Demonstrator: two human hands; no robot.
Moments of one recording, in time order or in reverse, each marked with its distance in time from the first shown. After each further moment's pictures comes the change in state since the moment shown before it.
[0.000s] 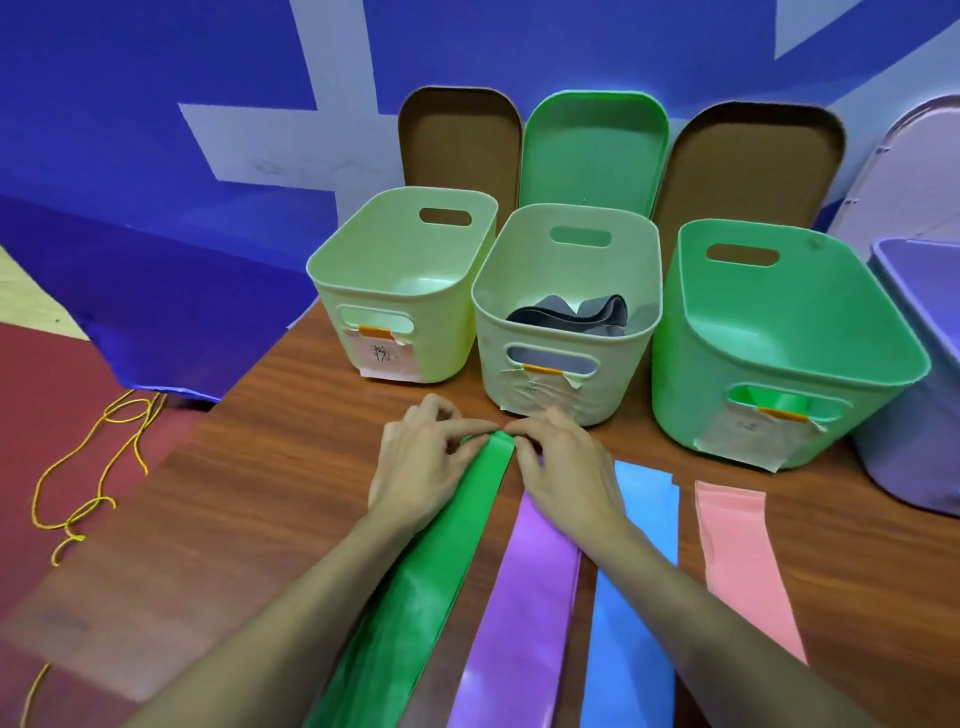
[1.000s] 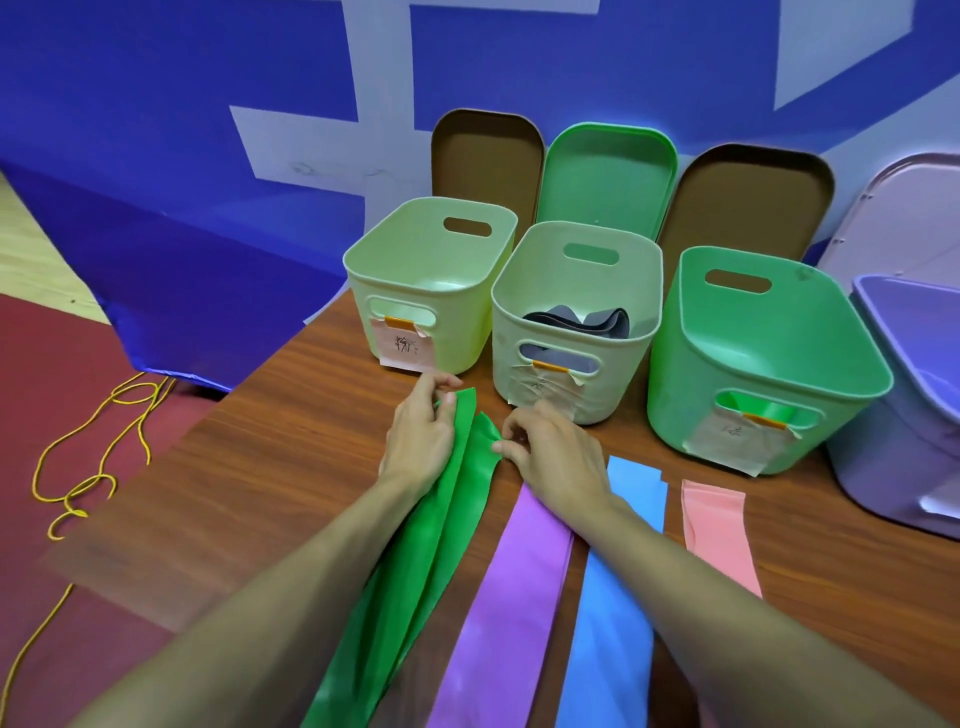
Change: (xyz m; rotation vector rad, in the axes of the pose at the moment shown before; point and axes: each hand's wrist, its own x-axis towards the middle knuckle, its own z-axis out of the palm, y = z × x) left_hand -0.001 -0.007 0.000 -0.512 0.226 -0.223; right_hand -0.001 -0.020 -0.014 -0.107 -0.133 -0.050
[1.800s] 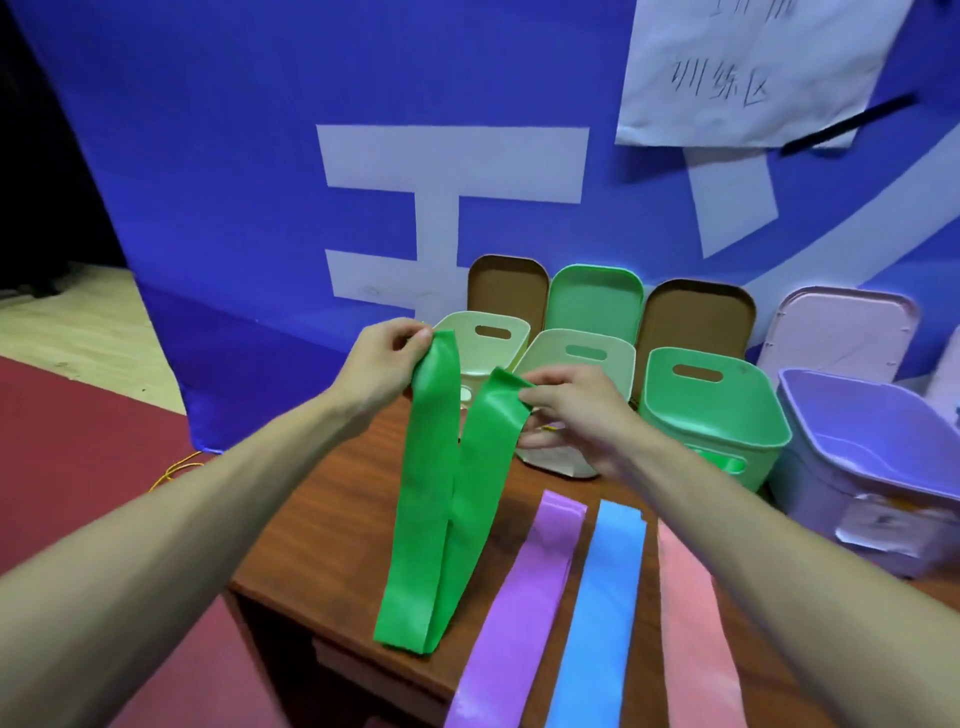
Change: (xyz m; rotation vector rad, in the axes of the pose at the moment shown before) left_hand -0.024 0.159 -0.155 -0.121 0.034 0.151; right_hand -0.061 -0.109 -0.159 1.070 -0.085 0.147
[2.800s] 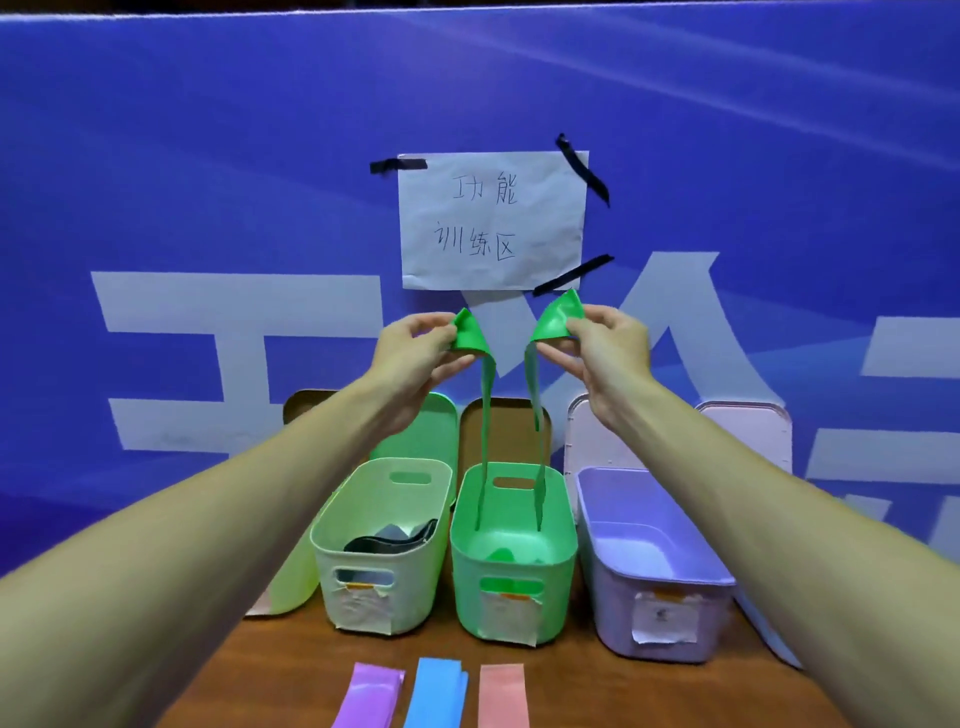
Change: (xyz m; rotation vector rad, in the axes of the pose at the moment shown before) left_hand 0.065 0.201 0.190 -0.720 -0.265 -0.044; right_hand -0.001 -0.130 -0.223 0.326 0.670 -0.457
